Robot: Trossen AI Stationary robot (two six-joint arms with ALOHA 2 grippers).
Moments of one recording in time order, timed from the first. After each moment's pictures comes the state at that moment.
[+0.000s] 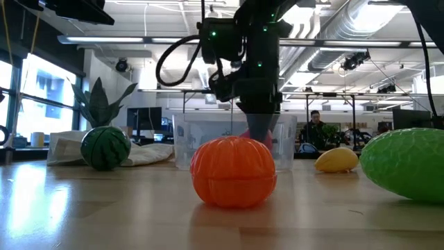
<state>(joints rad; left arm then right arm) 0.48 0.48 0.76 -0.71 0.20 0.52 -0.02 2.09 1.60 -1.00 0.01 0.26</state>
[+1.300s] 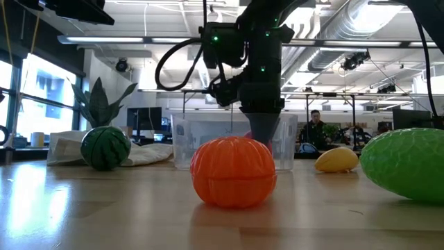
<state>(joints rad) 0.48 0.48 0.76 -0.71 0.20 0.52 -0.02 2.09 1.56 -0.95 -0.02 0.20</state>
